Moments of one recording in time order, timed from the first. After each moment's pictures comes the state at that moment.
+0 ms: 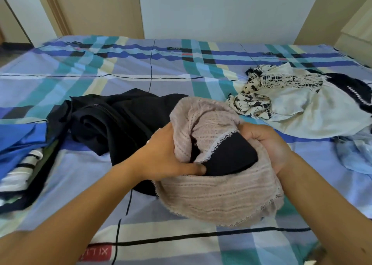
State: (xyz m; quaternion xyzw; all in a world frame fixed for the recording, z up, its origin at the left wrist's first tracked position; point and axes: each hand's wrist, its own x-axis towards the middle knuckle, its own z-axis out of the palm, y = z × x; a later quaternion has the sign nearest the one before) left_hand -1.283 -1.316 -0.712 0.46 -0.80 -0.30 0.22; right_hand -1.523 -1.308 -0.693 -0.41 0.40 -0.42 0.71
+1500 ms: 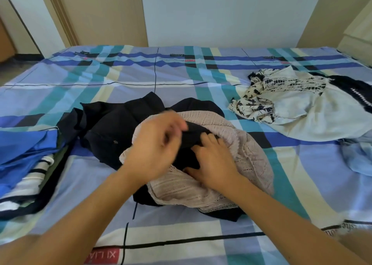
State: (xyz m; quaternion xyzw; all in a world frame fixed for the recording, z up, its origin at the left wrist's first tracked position) left_hand -1.275 -1.303 -0.693 0.44 -0.77 -0.17 0.43; right_hand -1.450 -1.323 -0.766 -0.82 0.56 -0.10 -0.05
